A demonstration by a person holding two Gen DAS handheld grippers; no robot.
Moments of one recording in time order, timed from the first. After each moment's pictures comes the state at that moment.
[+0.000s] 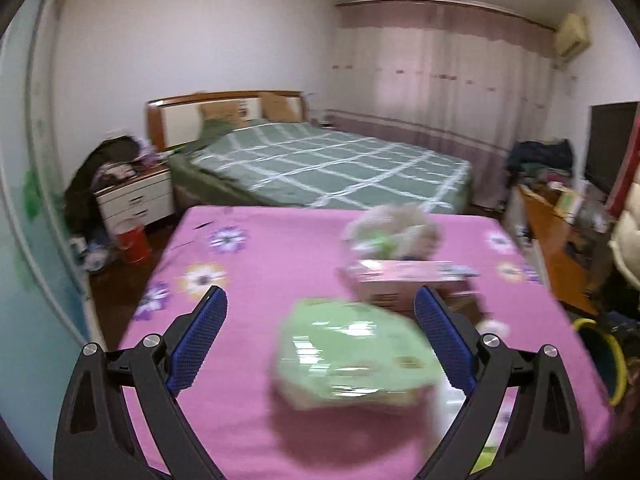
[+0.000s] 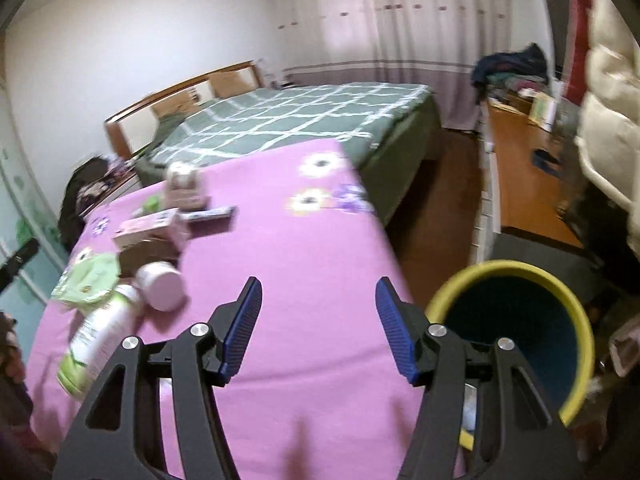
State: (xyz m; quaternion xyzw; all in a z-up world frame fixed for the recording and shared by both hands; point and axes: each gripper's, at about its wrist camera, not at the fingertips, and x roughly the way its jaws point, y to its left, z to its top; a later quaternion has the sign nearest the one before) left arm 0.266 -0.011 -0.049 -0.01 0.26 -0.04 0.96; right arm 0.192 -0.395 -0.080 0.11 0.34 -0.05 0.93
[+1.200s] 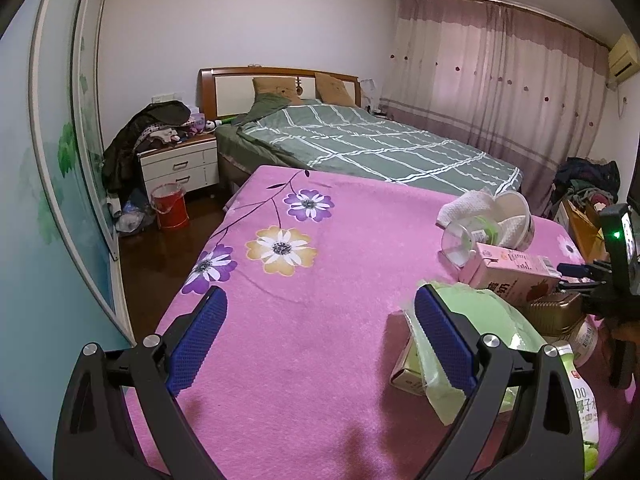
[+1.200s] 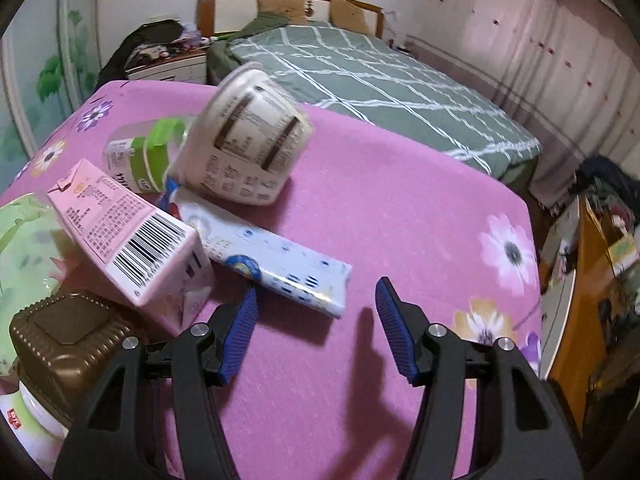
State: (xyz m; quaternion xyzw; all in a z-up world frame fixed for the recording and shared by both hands) left arm 0.297 0.049 -0.102 -0.05 0.28 0.03 0.96; right arm 0.416 -0.291 -0.145 -0.13 0.42 0.09 0.89
